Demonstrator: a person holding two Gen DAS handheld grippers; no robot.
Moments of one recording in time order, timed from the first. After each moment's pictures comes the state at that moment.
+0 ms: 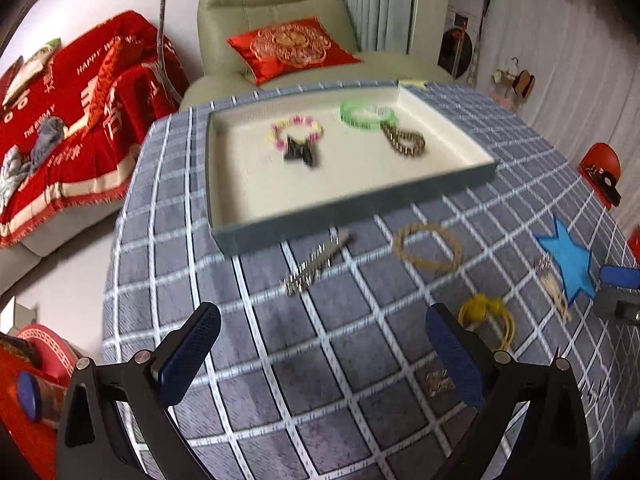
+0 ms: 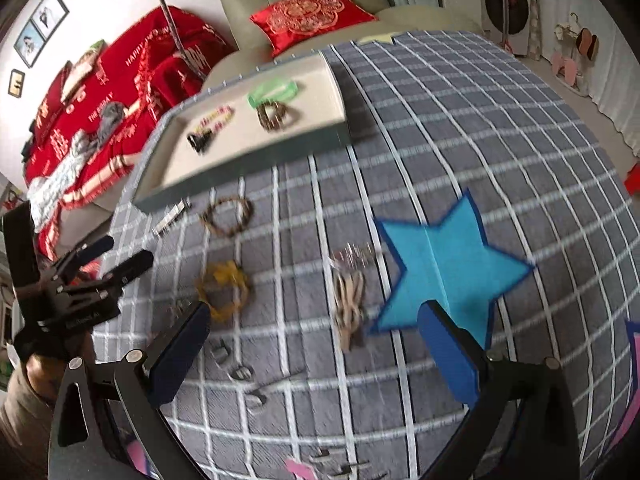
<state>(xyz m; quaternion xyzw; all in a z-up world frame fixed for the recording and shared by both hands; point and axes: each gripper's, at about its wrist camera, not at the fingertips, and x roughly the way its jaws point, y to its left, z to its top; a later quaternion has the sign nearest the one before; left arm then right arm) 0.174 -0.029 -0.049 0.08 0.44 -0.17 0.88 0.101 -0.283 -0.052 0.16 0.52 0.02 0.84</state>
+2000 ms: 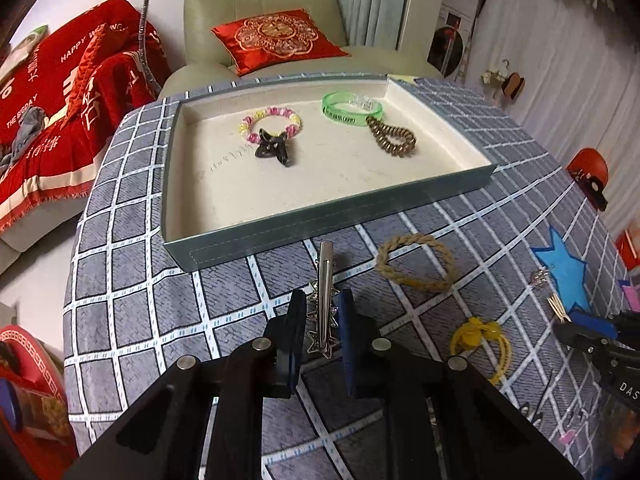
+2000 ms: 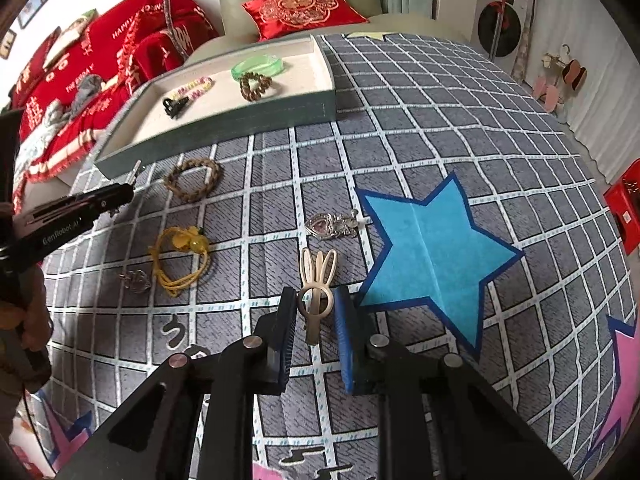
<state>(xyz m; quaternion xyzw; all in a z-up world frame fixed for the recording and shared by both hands) 0.194 -0.044 -0.057 0.05 0.45 -0.20 0.87 0.090 -0.265 -0.067 0.09 0.52 -0.02 0.85</state>
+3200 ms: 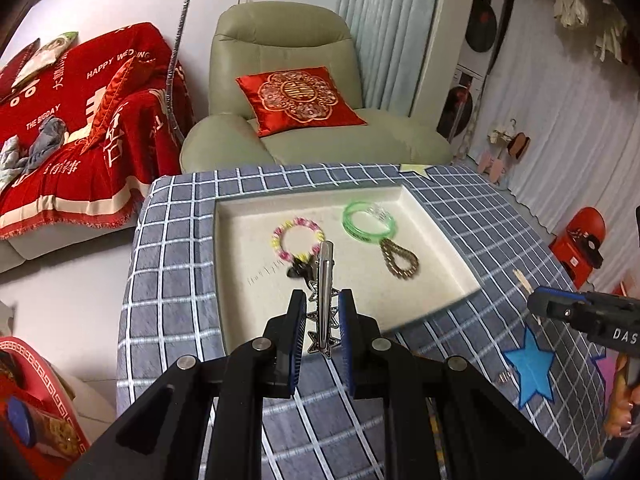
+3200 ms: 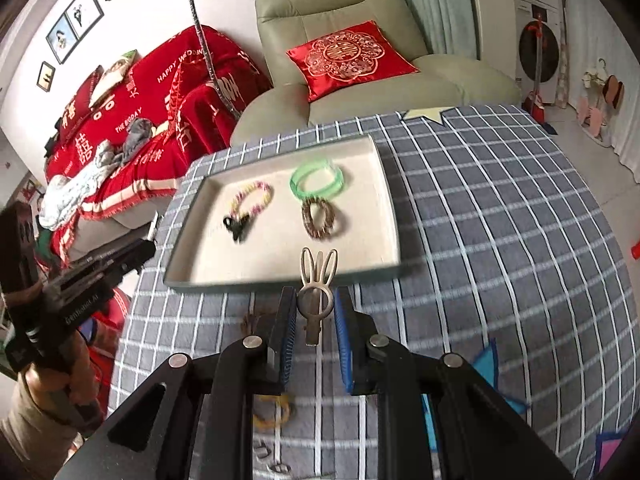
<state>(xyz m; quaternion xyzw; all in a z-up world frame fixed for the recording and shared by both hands) 0.235 -0.025 0.026 0.00 0.38 -0.18 0.91 0.194 -0.277 0.013 0.14 0.46 0.07 0.87</state>
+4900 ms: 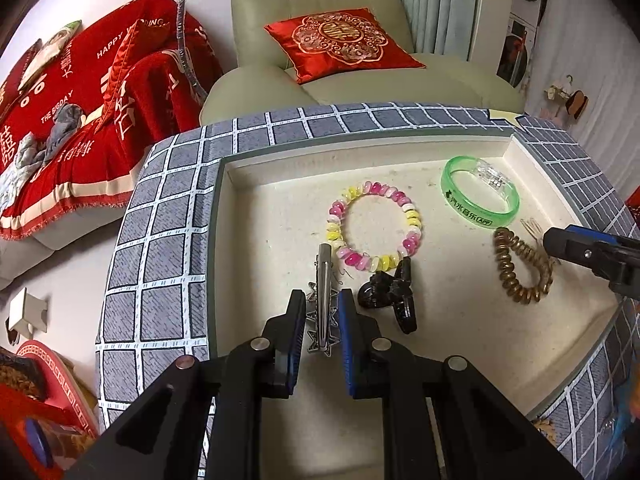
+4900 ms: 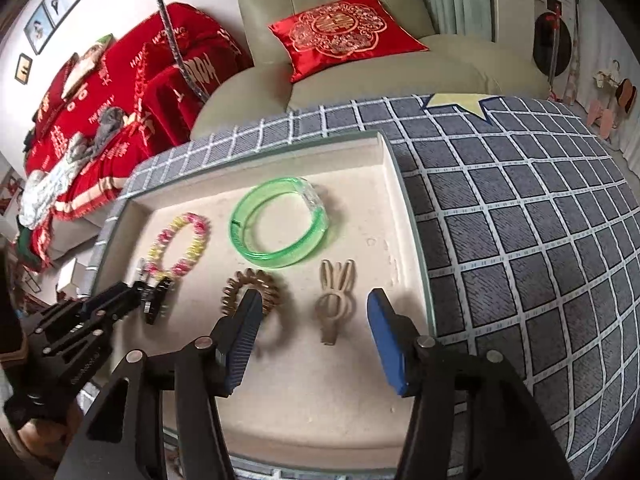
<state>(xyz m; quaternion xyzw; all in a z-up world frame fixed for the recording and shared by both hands) 0.336 -0.050 -0.063 0.06 0.46 -0.10 0.88 0.330 -0.275 -0.073 0.13 0.49 0.05 0.86</state>
